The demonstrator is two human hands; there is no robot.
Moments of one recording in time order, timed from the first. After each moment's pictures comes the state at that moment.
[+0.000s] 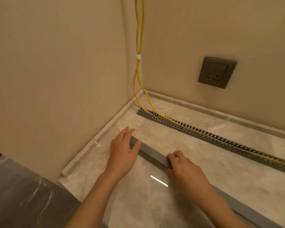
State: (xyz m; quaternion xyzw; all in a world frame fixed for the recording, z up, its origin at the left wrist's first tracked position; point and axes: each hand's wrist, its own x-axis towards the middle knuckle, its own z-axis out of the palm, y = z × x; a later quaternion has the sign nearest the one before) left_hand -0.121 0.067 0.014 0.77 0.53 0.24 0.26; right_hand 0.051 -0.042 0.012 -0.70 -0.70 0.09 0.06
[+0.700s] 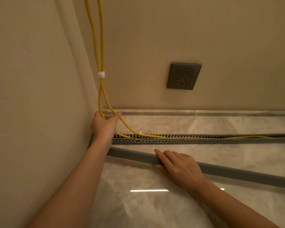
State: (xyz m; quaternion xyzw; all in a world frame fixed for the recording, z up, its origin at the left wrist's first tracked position) left_hand -0.034 0.276 0.035 0.60 0.51 0.34 0.51; right_hand 0.048 0.036 -0.009 -0.73 -0.63 -0.25 0.06
